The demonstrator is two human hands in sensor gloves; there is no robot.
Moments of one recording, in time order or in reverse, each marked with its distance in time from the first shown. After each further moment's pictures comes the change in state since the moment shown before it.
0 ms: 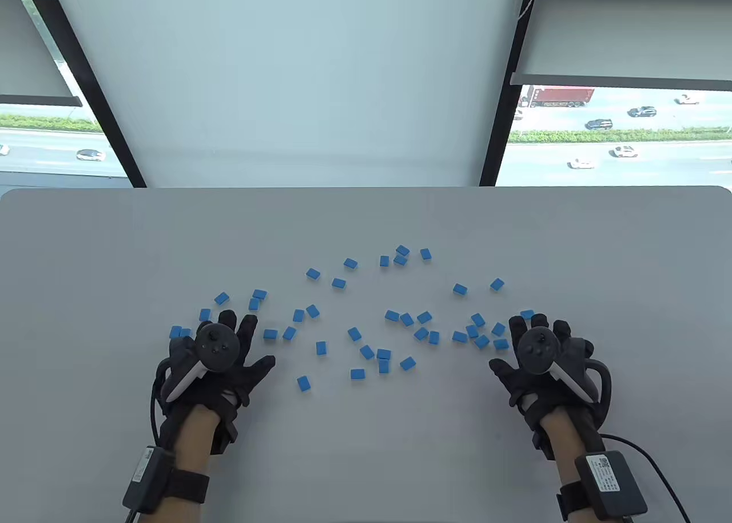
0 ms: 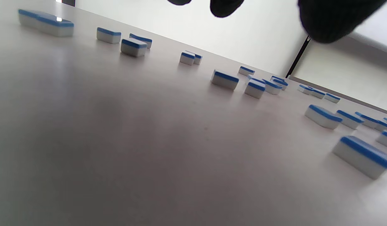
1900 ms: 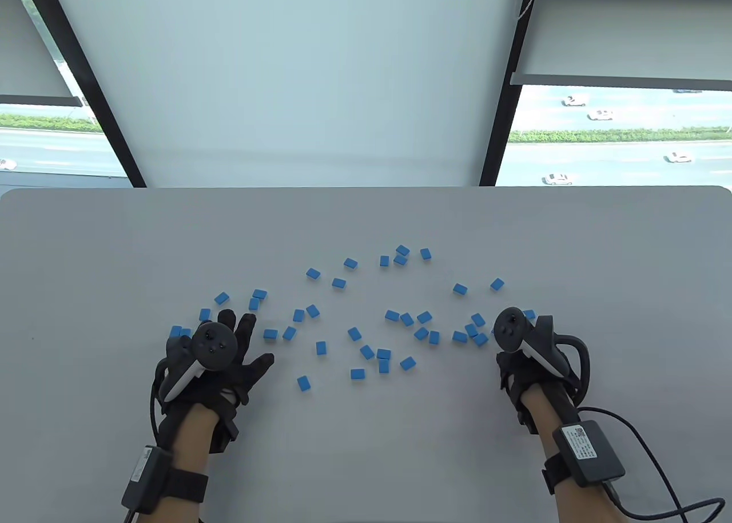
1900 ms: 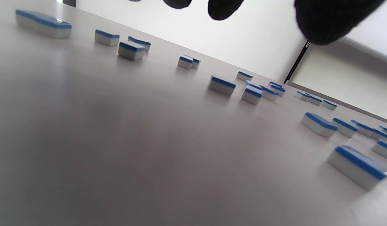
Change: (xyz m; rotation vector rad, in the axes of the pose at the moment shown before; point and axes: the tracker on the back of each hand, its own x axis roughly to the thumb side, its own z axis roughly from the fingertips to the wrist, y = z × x) left_hand -0.001 0.002 -0.001 0.013 -0.003 0.027; right_hand 0.026 -0.004 -0.030 -0.051 0.012 0.112
